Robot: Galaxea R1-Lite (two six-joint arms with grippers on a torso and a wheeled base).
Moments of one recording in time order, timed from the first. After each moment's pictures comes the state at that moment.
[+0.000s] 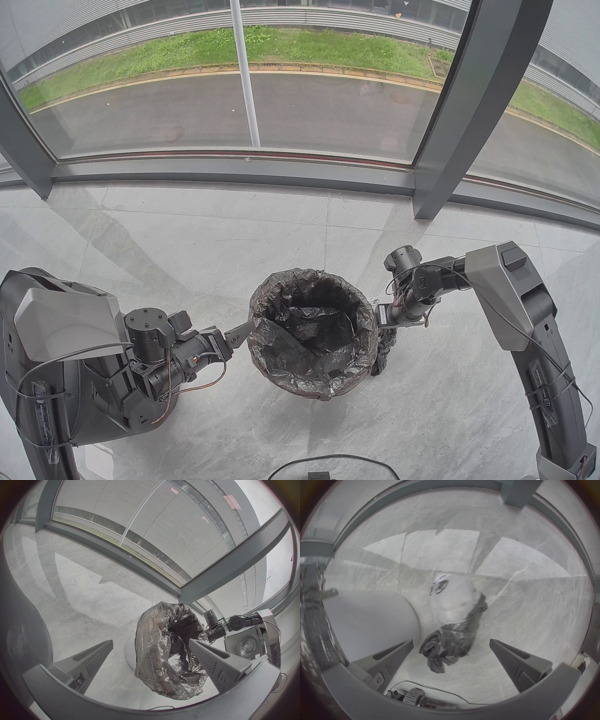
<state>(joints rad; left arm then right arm) -0.34 2.27 -0.46 -1.55 -0.17 -0.48 0.31 2.70 -2.00 0.39 -0.03 0.25</state>
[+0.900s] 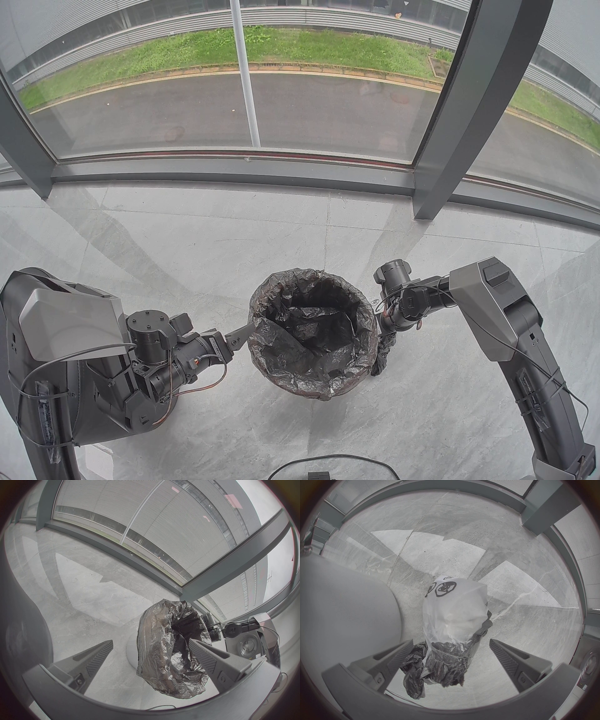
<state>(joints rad) -0.34 2.28 -0.47 -1.55 -0.17 -0.48 0.33 2.79 -2.00 0.21 -0.18 0.04</state>
